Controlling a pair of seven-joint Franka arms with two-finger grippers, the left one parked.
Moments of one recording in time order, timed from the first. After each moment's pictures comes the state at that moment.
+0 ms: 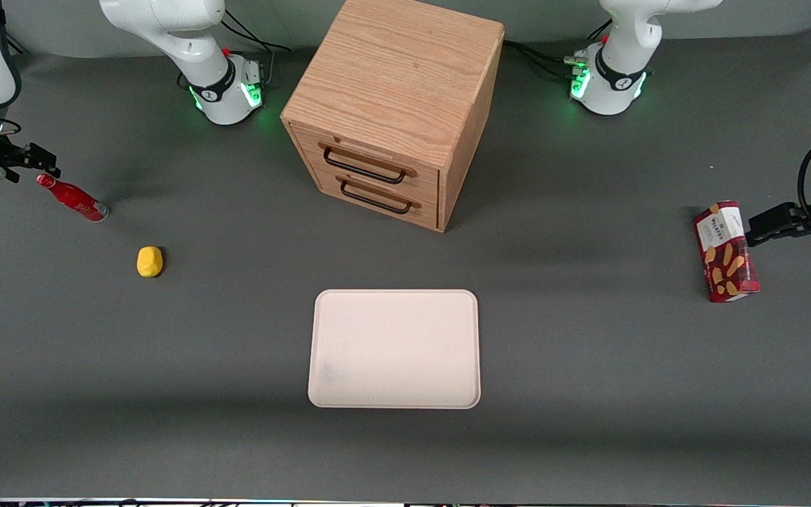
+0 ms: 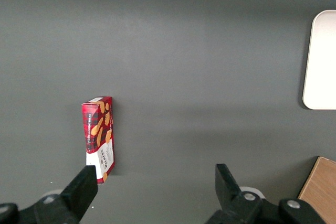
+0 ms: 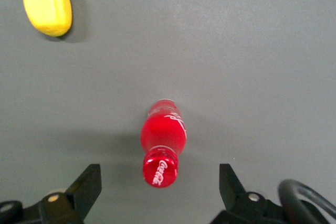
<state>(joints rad) 0.00 -0.23 -0.76 -2.49 -0.27 2.32 -0.66</state>
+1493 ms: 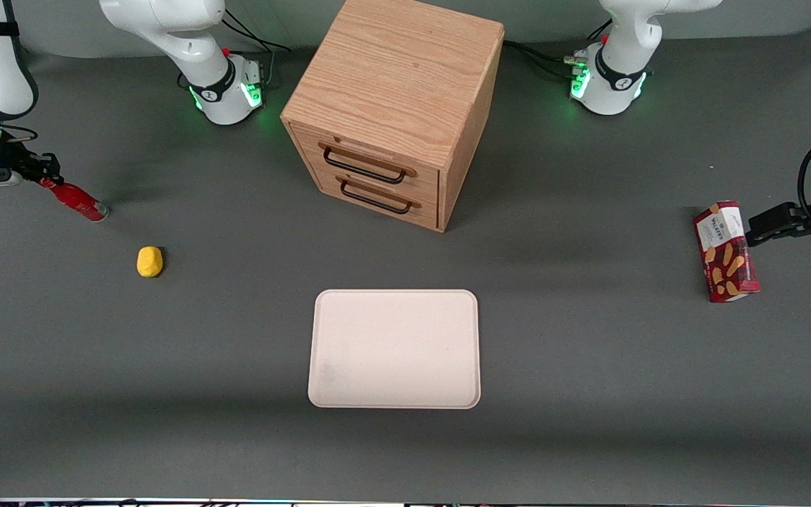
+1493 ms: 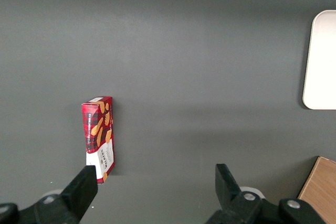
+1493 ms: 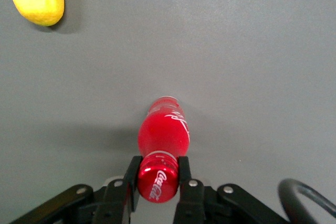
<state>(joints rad) 0.00 -0.19 -0.77 -2.53 -0.27 2.38 -0.66</state>
